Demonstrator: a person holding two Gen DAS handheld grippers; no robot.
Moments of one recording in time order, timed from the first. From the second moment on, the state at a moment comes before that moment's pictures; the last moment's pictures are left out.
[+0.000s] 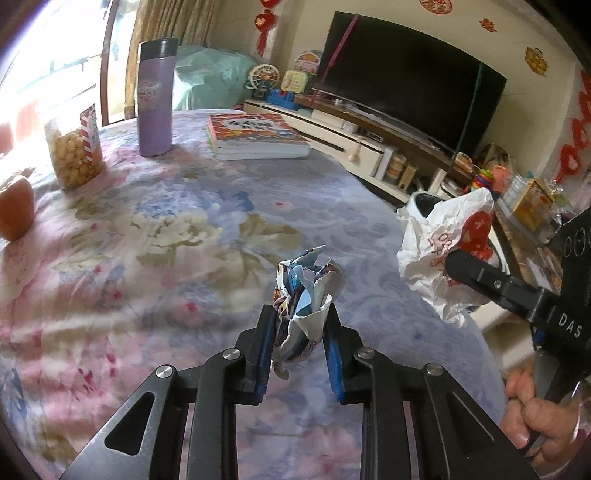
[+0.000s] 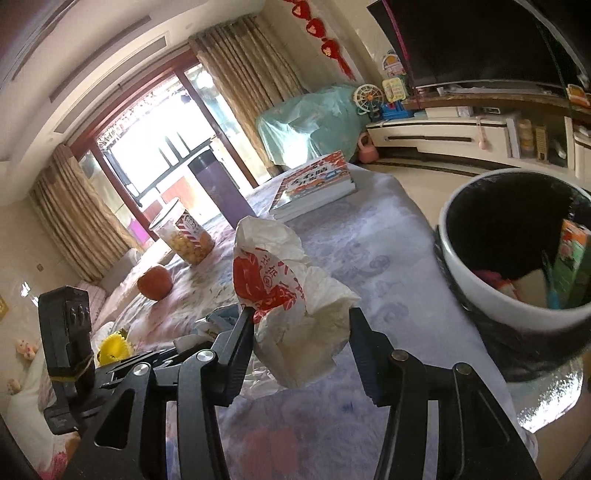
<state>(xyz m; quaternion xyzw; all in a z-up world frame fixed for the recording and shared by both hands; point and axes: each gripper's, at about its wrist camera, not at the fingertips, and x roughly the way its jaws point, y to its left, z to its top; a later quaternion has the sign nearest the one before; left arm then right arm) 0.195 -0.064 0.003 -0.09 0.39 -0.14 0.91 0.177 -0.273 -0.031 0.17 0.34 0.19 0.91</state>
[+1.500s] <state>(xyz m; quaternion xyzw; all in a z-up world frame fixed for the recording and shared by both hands) 0.230 -0.197 0.039 -0.03 0.37 -0.25 0.90 0.143 -0.404 -0.011 0.20 0.30 0.08 0.93</state>
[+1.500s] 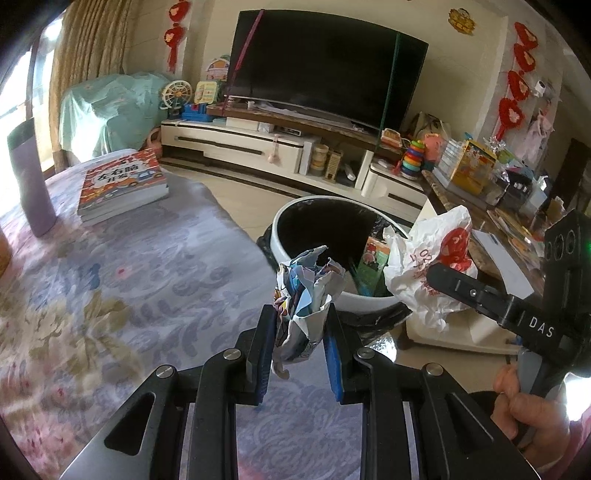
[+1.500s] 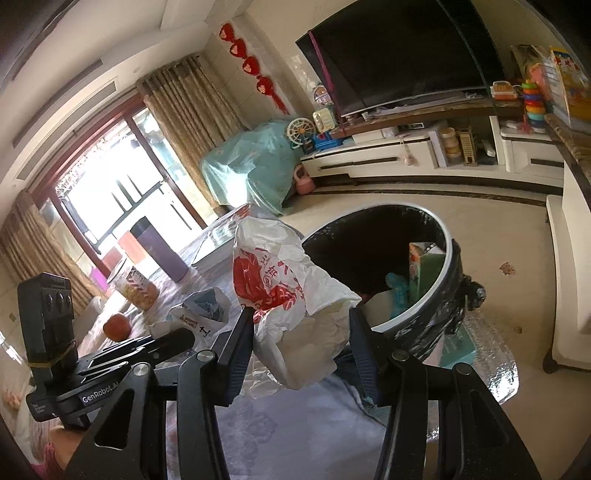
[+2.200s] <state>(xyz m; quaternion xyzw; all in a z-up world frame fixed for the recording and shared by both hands) 0.272 -0.239 0.041 0.00 0.37 -0.26 0.89 0.172 -0.441 -0.003 0.20 0.31 0.05 0.93</state>
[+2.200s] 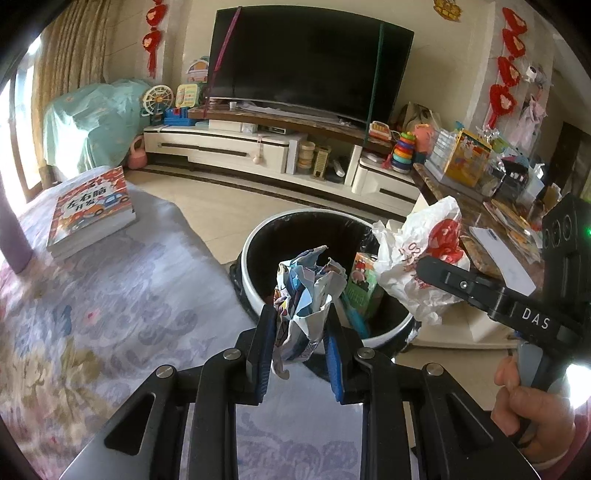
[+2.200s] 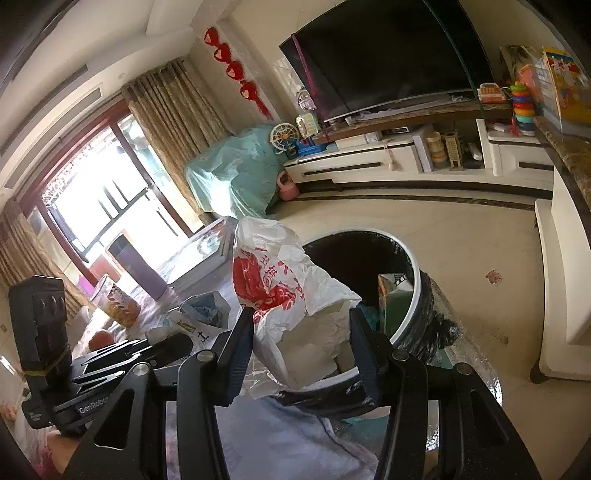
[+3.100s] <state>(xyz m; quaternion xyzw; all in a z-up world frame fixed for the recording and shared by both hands) 0.310 -0.279 0.035 0.02 0.38 -0.26 0.89 0.207 -0.459 -0.015 0.20 0.34 0.03 0.92</state>
